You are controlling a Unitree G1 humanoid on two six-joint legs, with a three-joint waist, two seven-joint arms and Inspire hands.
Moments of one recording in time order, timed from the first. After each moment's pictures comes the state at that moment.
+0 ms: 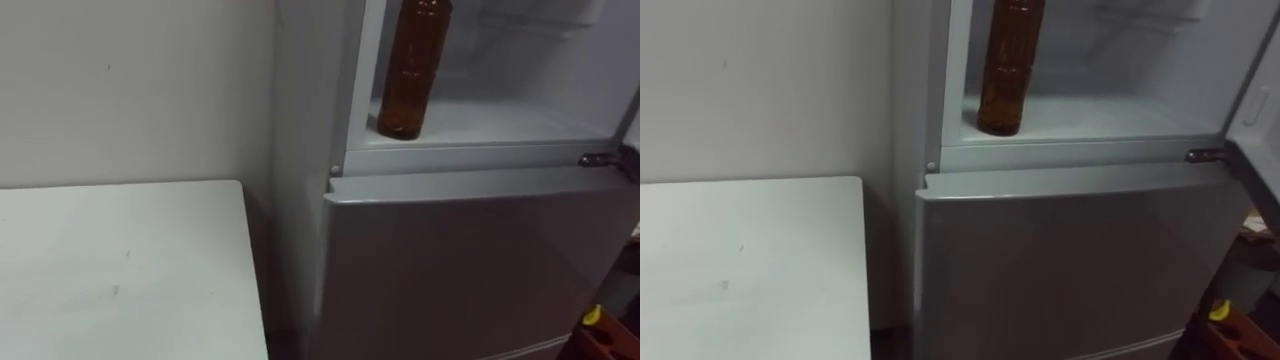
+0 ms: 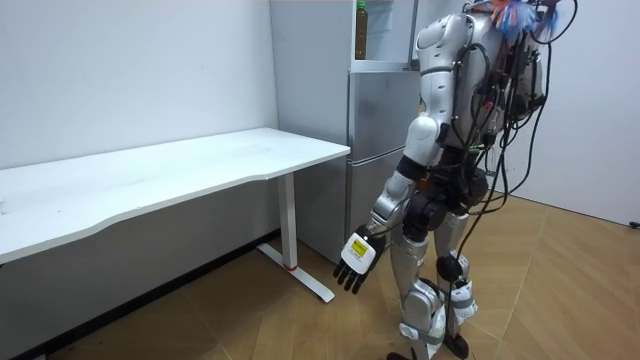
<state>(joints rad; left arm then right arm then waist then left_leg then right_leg) 0.29 0.27 0.26 1.05 -0.05 -0.01 -0.01 0.22 -0.43 -0.49 0.49 0.18 -0.04 -0.33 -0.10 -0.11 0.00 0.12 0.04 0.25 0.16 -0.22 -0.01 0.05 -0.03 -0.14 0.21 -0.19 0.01</state>
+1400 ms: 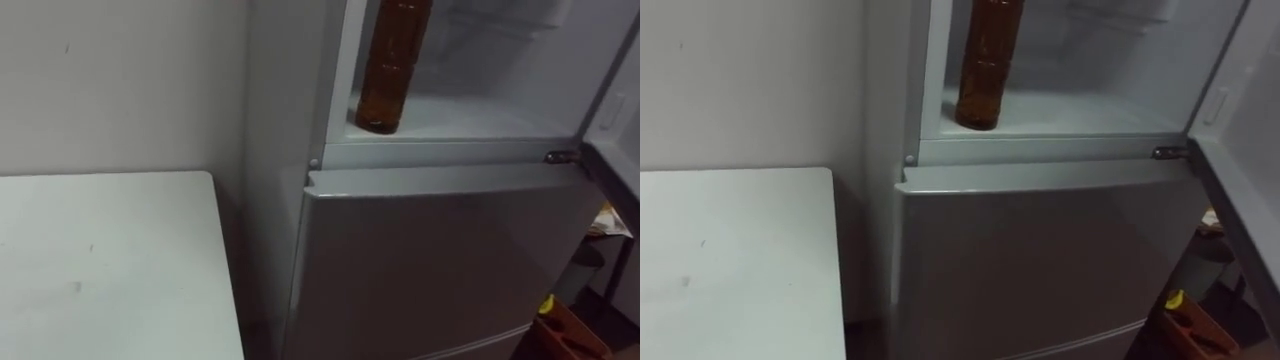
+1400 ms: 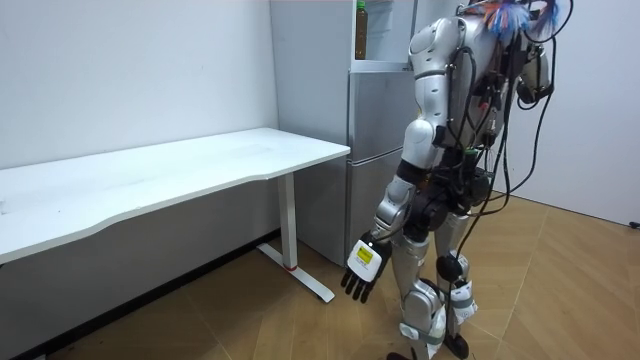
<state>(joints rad) 0.32 0.27 0.29 1.08 -0.06 -0.01 0.01 0.16 -0.60 -0.63 -0.22 -0.10 -0.03 -0.58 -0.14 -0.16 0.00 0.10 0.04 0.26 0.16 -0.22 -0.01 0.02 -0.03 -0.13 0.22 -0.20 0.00</state>
